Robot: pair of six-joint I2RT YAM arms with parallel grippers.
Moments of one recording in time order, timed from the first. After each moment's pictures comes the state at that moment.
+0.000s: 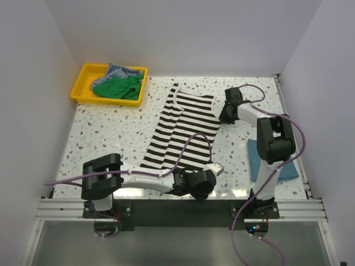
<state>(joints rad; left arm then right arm) -1.40 1.74 1.04 -0.23 -0.11 -0.70 0.19 1.95 1.30 -0.37 0.10 0.61</state>
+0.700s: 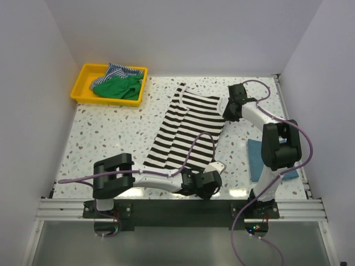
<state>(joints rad) -1.41 1.84 1.13 -0.29 -0.22 -0.69 0.18 1.84 1.30 -0.46 0.16 0.56</state>
